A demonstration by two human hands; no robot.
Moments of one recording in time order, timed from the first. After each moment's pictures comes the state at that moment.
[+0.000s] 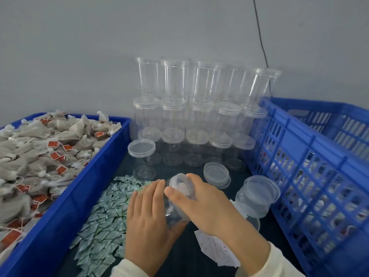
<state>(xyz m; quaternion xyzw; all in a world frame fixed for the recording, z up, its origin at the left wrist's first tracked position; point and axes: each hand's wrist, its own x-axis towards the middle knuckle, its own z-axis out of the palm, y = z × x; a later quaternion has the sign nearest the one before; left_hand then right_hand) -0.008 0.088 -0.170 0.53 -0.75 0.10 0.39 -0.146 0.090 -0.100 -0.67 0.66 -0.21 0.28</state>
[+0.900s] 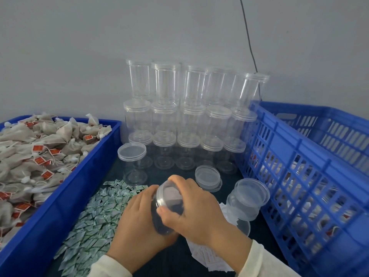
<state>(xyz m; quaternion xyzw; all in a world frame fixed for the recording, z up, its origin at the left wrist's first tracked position) -0.003 0.082 -0.144 0.49 -0.77 -0.14 0.38 -0.152 0.089 -0.112 -0.77 0.58 -0.24 0.15</state>
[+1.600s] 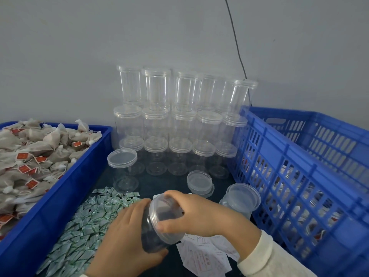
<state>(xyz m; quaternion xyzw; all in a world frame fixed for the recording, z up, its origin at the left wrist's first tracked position) 0.008 0.078 -0.151 0.50 -0.81 -0.15 0.28 -0.183 0.069 -0.095 -0.74 0.55 -0.10 0.37</state>
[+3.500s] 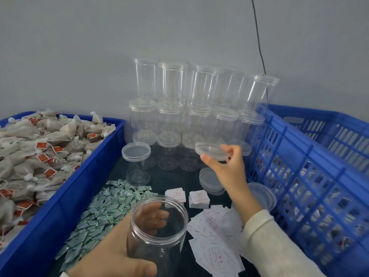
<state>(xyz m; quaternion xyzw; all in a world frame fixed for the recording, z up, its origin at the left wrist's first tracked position) 0.039 0.093 -0.144 0.28 -0.64 -0.62 0.37 -0.216 -0.005 -0.116 -0.51 0.58 -0.59 0.22</state>
